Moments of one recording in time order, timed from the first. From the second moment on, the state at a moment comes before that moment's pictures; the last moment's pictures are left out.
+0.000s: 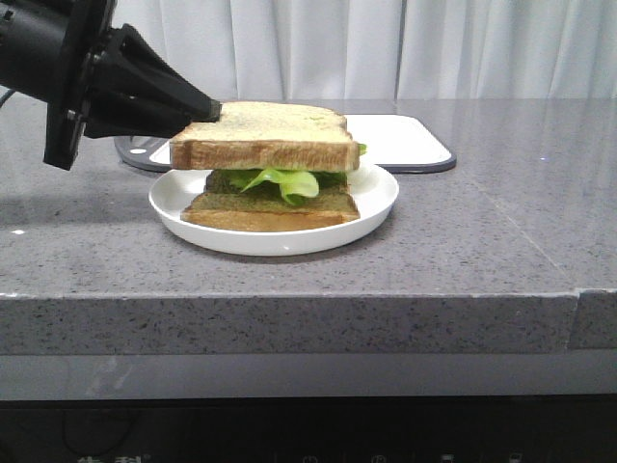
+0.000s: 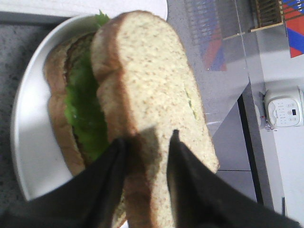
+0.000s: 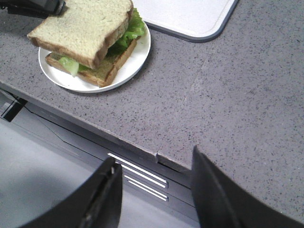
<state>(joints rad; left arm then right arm) -0.11 1.74 -1.11 -1.37 1.15 0.84 0.22 0.63 -0.89 0.28 1.00 -0.20</state>
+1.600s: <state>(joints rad) -0.12 0.78 -0.87 -0.22 1.03 0.17 0.22 0.63 -0.89 0.28 1.00 -0.20</state>
